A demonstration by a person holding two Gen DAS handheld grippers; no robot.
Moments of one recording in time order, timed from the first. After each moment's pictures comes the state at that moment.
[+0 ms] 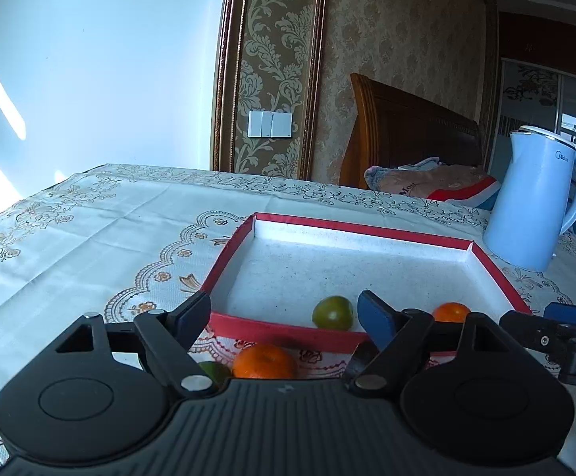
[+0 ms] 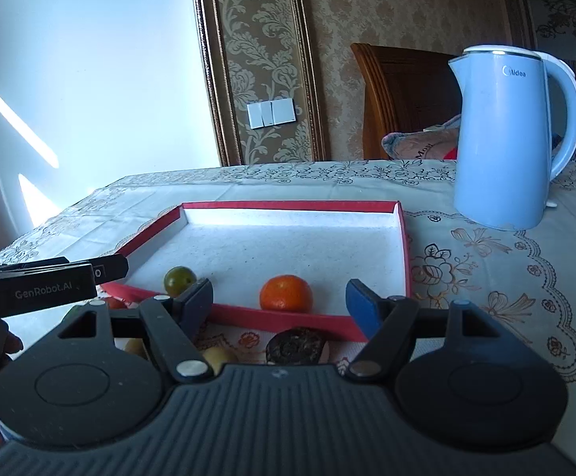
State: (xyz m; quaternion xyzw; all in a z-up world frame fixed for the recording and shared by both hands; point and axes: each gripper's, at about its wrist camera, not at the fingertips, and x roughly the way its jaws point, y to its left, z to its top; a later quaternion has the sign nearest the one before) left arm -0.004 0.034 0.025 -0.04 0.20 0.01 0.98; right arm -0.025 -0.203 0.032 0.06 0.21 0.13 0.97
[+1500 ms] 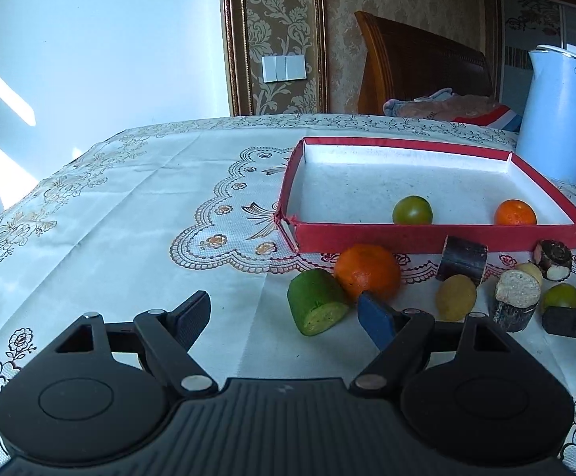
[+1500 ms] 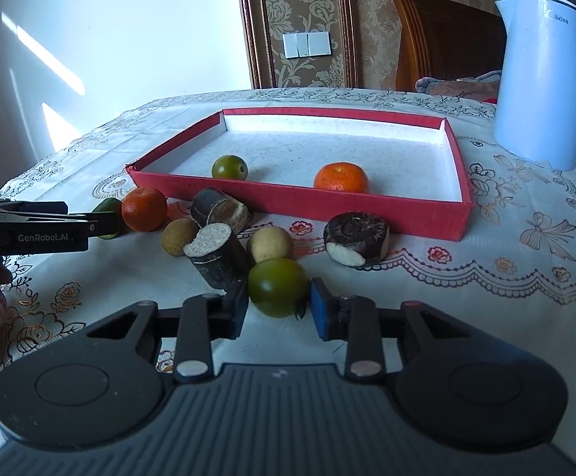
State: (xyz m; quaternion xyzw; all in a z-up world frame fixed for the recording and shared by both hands) left arm -0.006 0.076 -0.006 0.03 0.29 0.02 0.96; right arm -0.040 -0.172 -0.010 0.03 0.30 0.18 0.94
